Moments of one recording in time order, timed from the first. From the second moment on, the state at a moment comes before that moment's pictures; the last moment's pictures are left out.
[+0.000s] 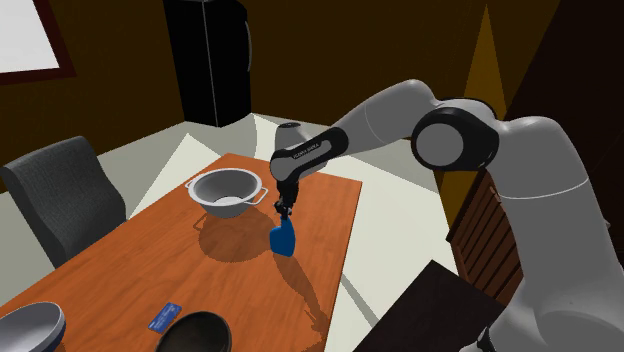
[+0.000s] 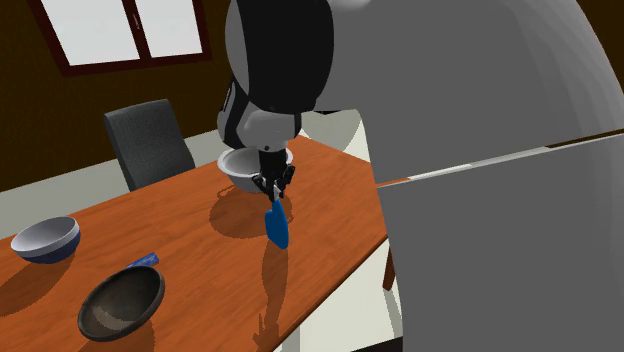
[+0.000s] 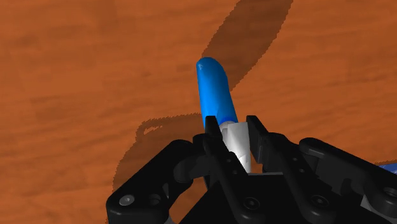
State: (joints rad) arm 0.10 0.67 0.00 -1.60 0.01 2.26 -0.31
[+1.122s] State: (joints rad) arm 0.10 0.56 0.00 -1.57 0.00 2.12 -0.31
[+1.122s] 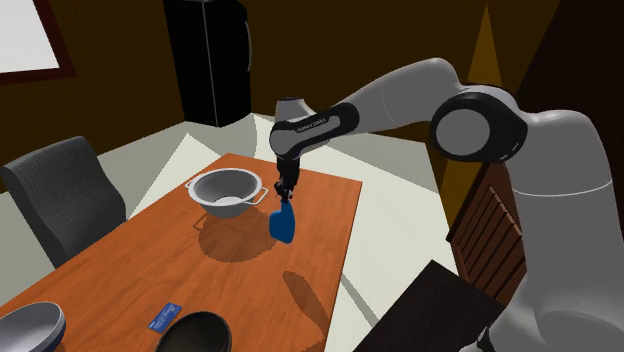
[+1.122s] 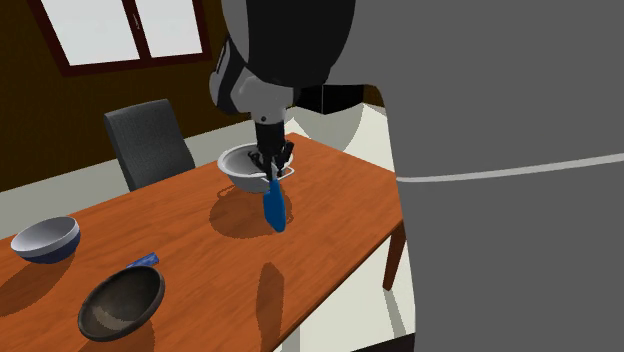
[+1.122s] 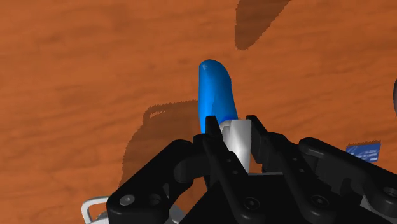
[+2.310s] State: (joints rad) arm 0.11 0.47 0.00 -1.47 0.00 1.93 -0.30
